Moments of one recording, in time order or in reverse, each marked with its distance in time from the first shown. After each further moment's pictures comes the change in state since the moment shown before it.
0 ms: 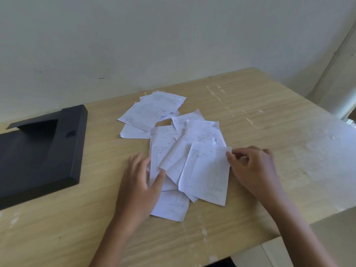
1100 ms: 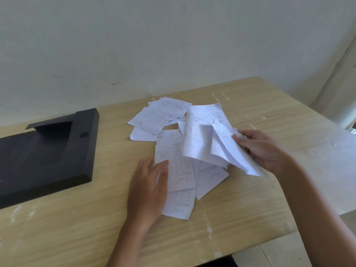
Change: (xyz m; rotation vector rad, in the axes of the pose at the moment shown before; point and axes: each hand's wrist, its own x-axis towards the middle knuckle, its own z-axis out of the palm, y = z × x) left_hand -0.009 0.003 0.005 -0.022 0.065 0.044; right_hand 0.067 0.005 -0.013 0.862 -0.505 0.412
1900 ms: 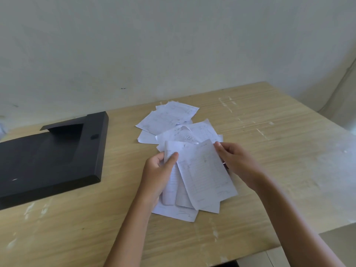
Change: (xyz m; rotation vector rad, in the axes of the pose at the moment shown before) left_hand 0.032 0.031 -0.016 -0.730 -0.085 -0.252; right_hand -0.014 0.016 0.063 -0.328 -0.084 -0.149
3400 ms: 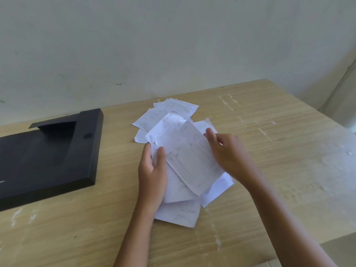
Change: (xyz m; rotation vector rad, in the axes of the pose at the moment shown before) left_hand 0.009 -0.009 0.005 0.035 0.225 0.301; right_hand 0.023 -0.024 0.021 -0.475 0.280 -0.258
